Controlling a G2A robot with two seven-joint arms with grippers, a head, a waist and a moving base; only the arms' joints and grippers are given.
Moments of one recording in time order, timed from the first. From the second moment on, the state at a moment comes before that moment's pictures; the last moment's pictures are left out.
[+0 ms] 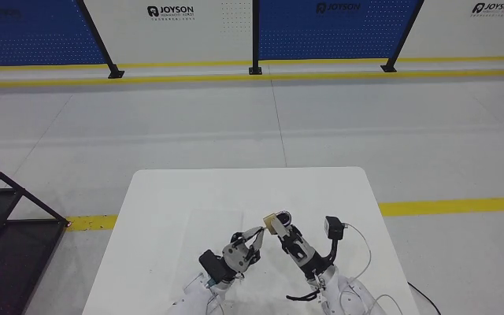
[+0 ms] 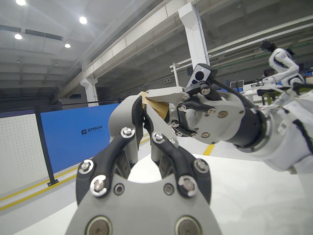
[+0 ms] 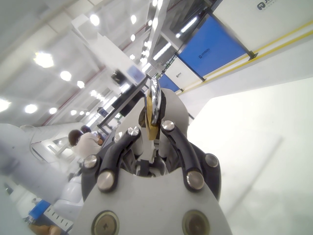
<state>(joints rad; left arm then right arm) 1.58 -1.37 -1.03 -1.30 1.73 -0.18 1.20 -1.76 -1.25 1.11 -1.71 -0.42 -0.73 -0.07</state>
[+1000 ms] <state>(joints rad) 1.76 -1.30 -1.12 -1.48 1.37 -0.69 1.06 -1.69 -1.25 1.12 -1.66 -0.44 -0.63 -0.07</state>
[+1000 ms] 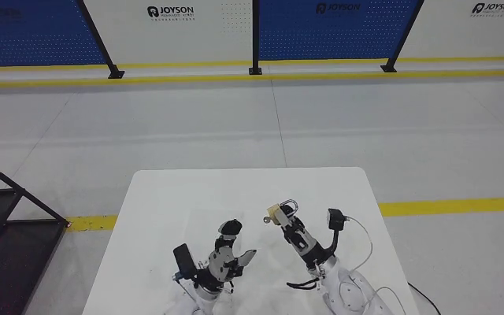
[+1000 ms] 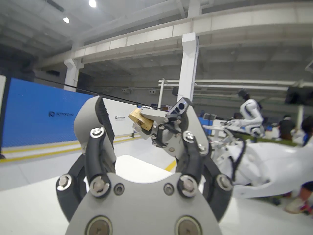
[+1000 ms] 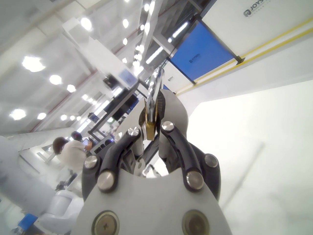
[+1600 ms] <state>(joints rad) 2.05 -1.18 -1.56 -1.71 0.61 -0.98 0.27 -1.40 -1.35 0.72 -1.40 -0.76 -0.20 0.23</state>
